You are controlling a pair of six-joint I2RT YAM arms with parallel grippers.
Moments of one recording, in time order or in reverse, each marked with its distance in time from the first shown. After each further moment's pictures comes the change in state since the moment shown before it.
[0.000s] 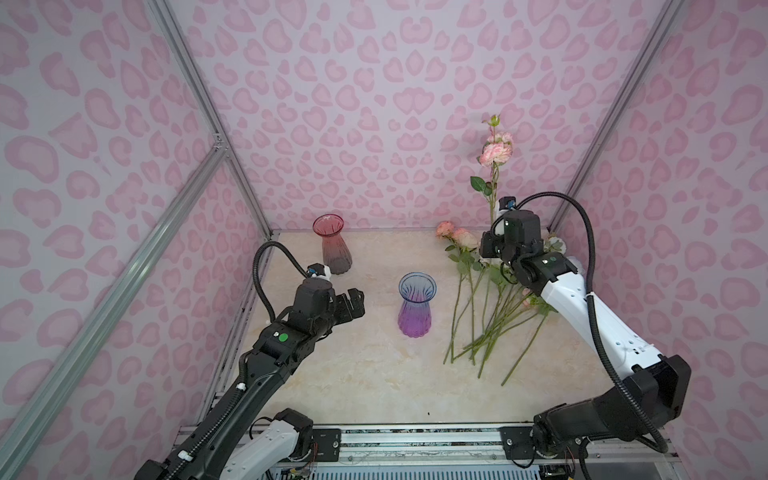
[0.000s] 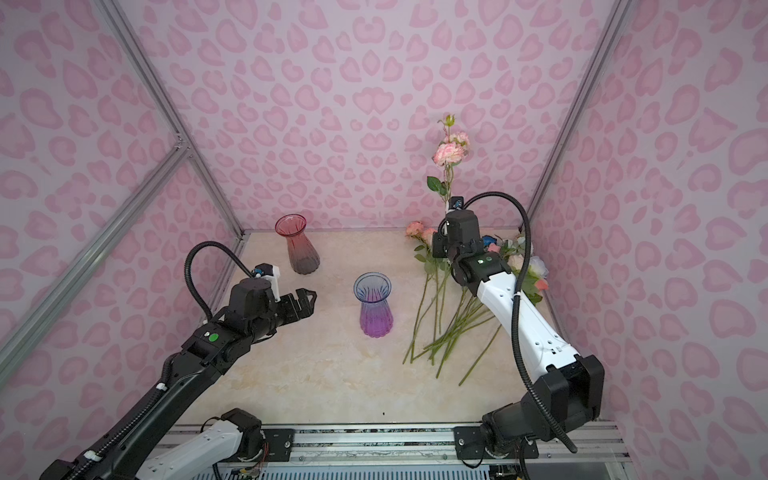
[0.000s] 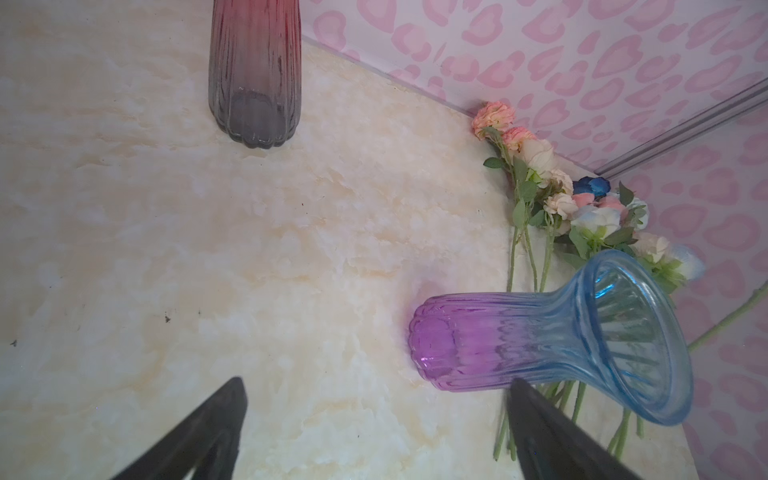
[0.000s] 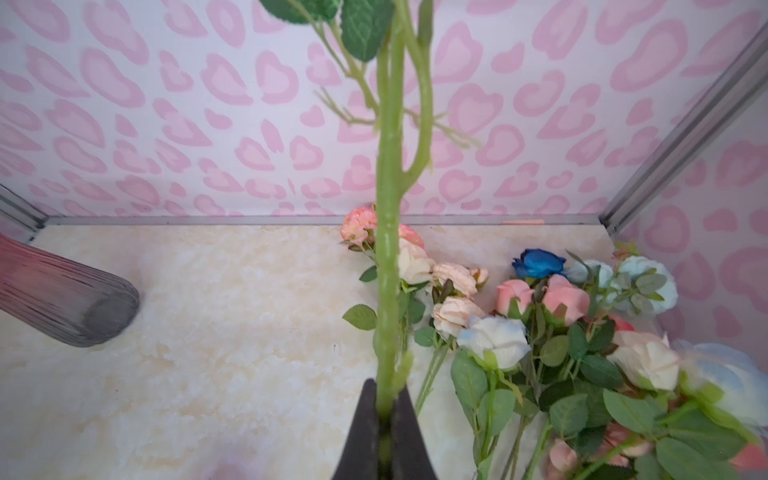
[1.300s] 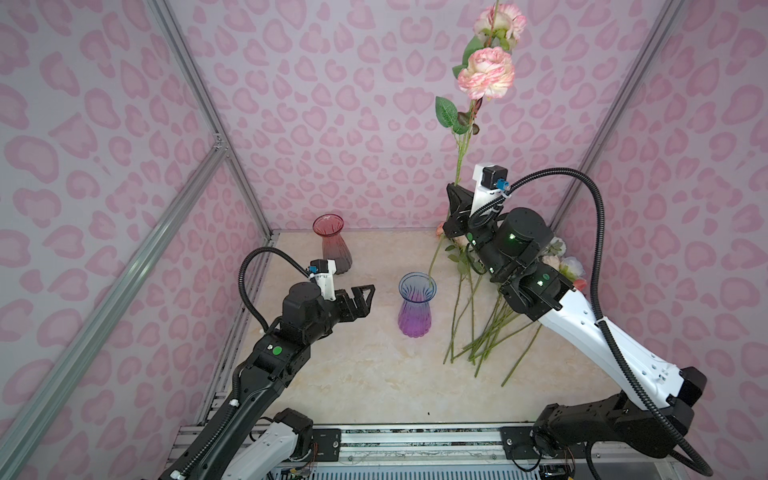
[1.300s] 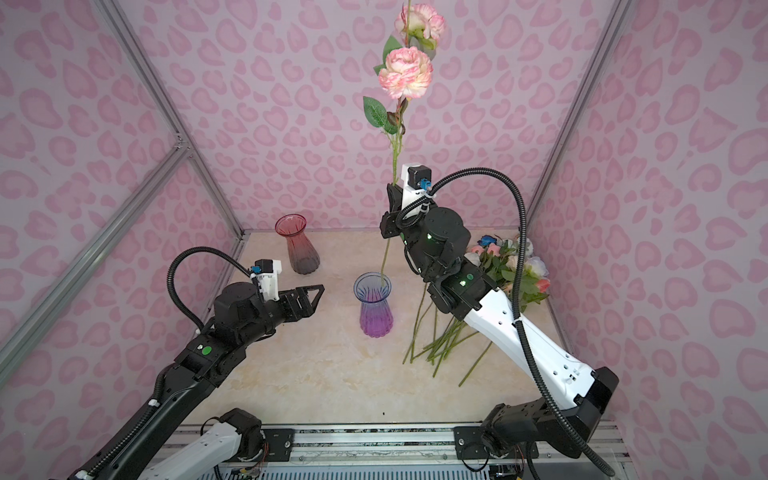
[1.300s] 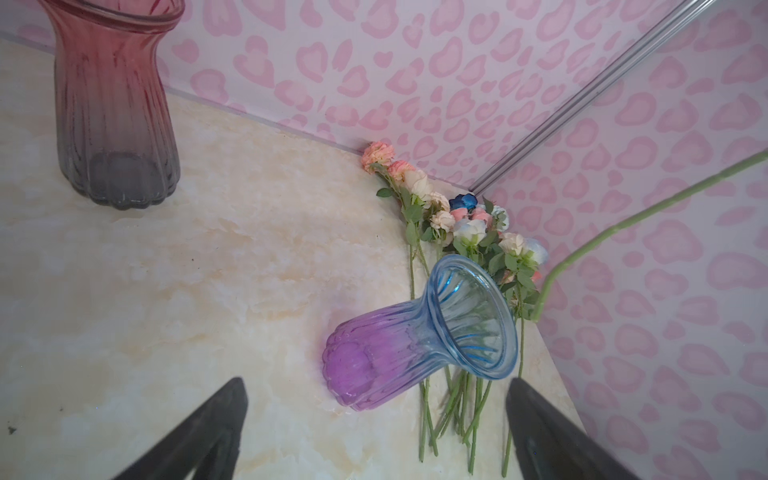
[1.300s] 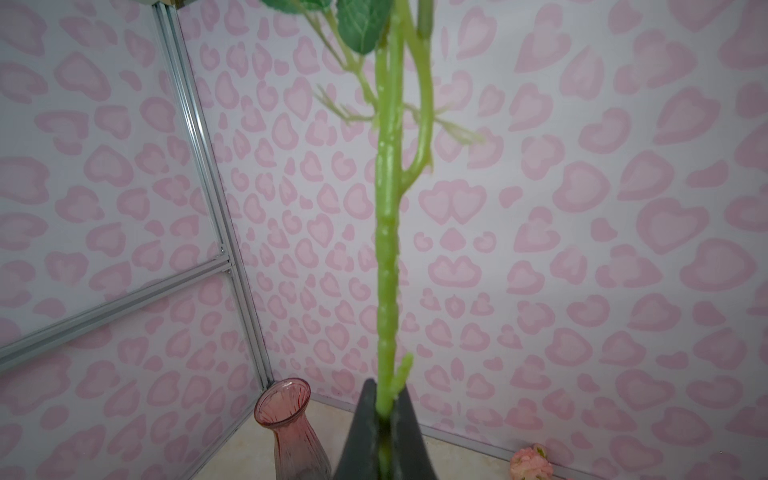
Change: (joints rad) left arm 0.001 -0.103 -0.071 0.241 0.211 0.031; right arm 0.403 -0.062 0.121 0.453 0.102 -0.117
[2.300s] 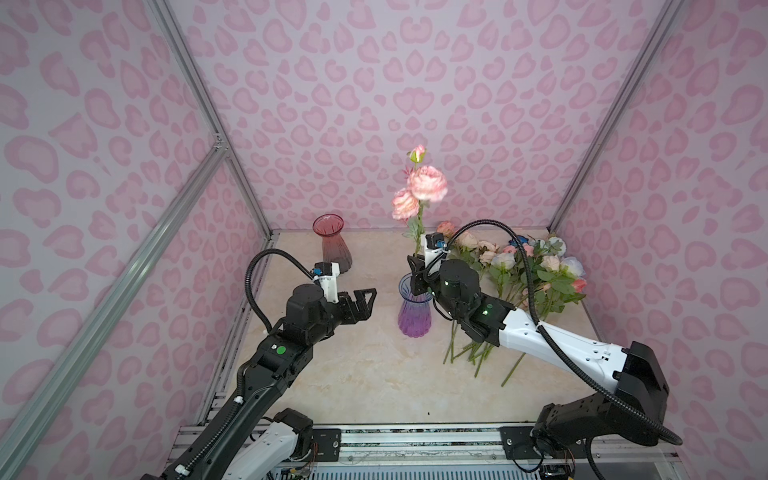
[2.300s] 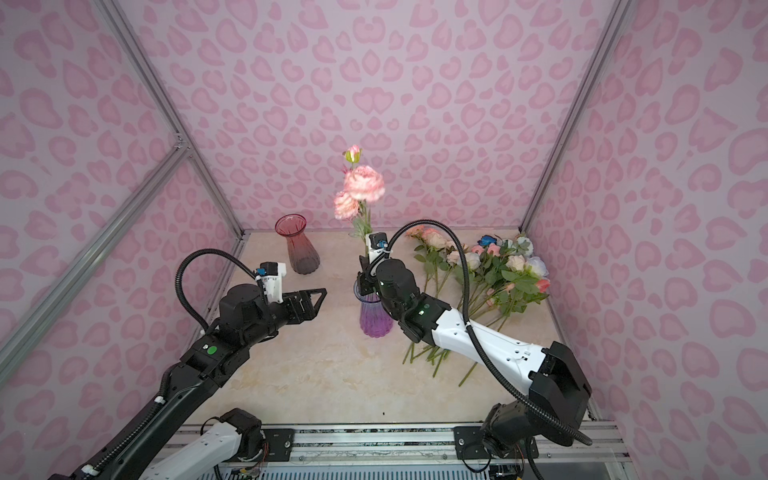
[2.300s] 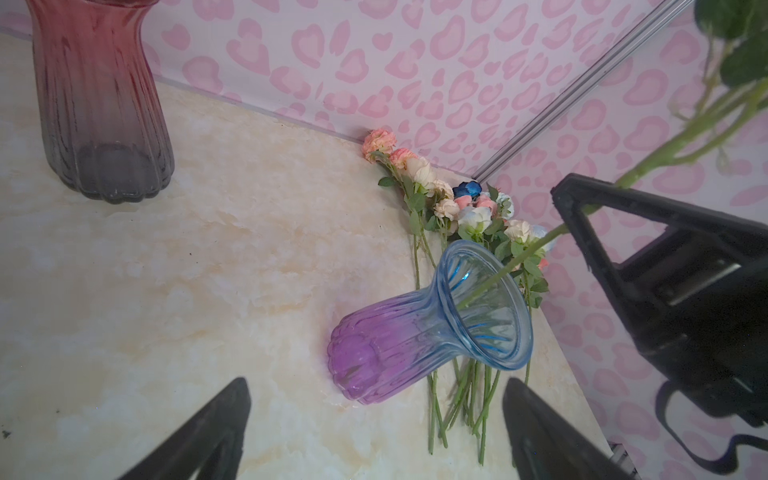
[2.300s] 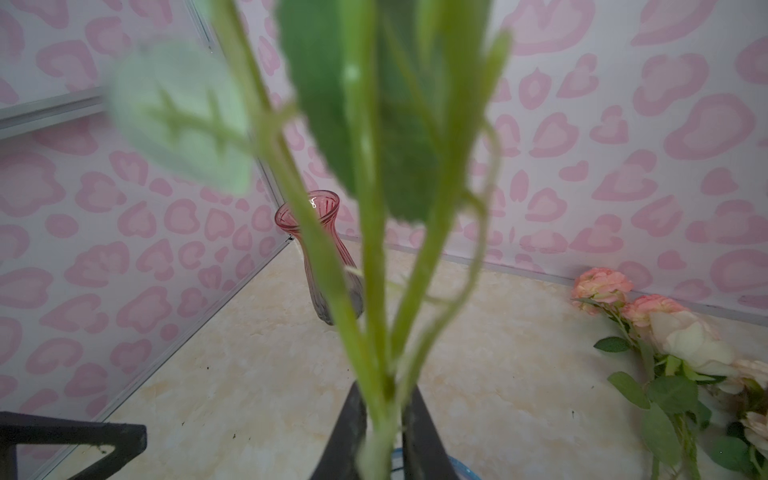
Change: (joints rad) left arm 0.000 0.024 -0.039 0.031 0.014 0.025; right arm 0.121 0.065 -0.385 0.092 0.020 0.175
